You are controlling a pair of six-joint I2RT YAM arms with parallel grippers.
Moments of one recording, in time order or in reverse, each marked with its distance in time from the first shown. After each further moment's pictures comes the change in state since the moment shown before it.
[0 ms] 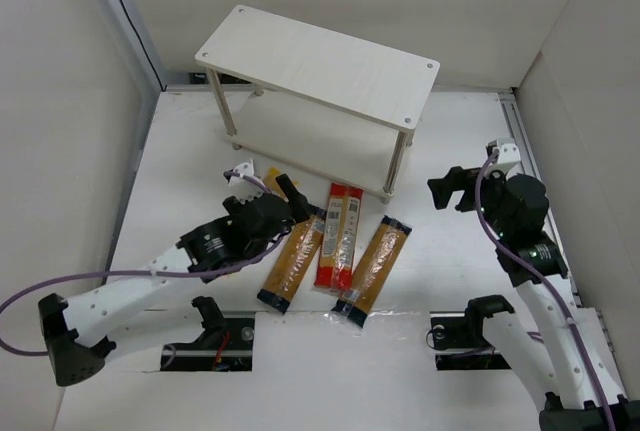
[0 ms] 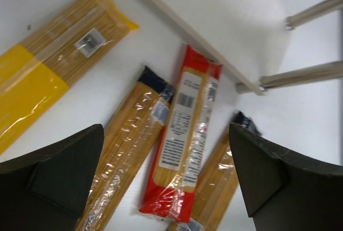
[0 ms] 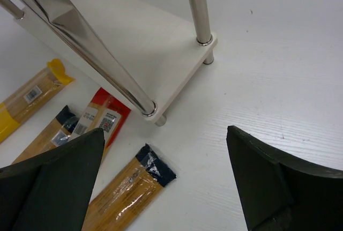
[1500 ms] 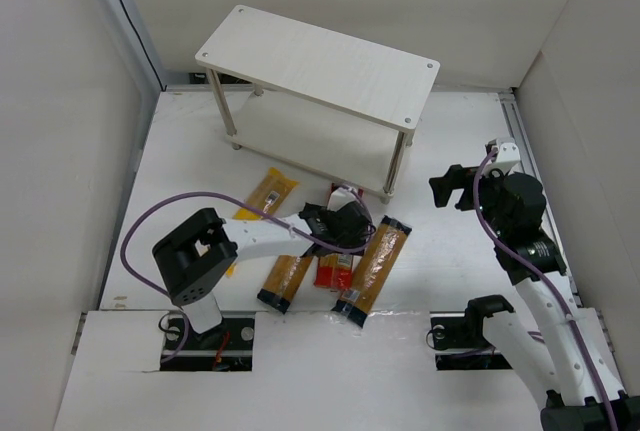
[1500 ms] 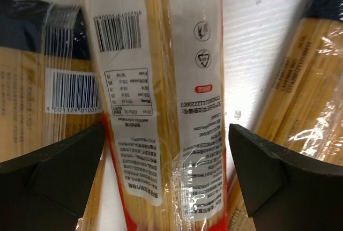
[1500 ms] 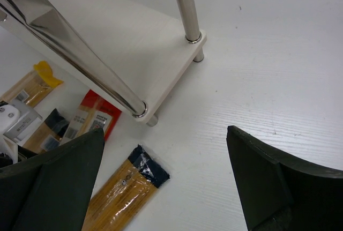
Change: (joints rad) left arm -0.065 0.728 0.100 0.302 0.325 0.320; right arm 0.011 0.014 0.000 0.000 0.059 0.000
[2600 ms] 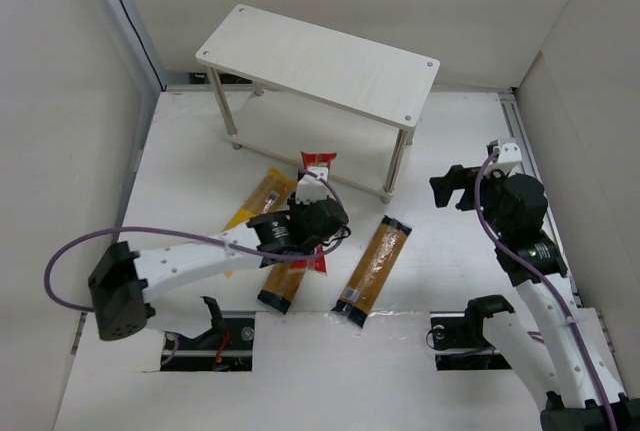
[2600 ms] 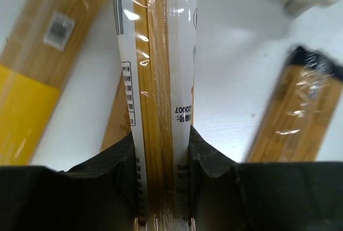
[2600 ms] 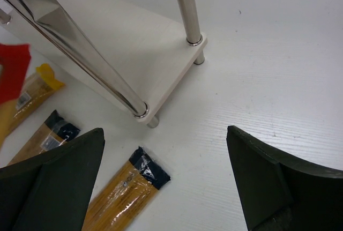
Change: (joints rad) left arm -0.057 -0.344 0.005 -0.283 -0.280 -0.064; right arm 0.000 -0.012 0.000 0.003 0.000 0.000
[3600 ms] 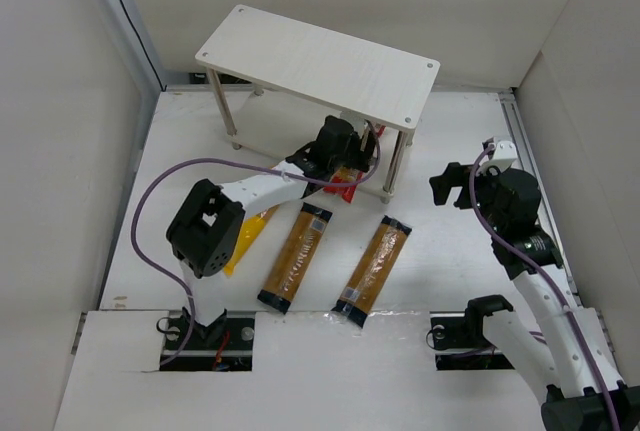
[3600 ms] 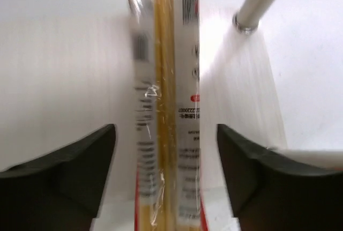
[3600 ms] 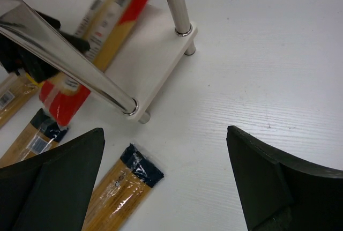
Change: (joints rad) left arm 0.379 0.508 0.309 0.743 0.529 0.669; right arm 0.000 0.055 0.000 -0.002 0.035 0.000
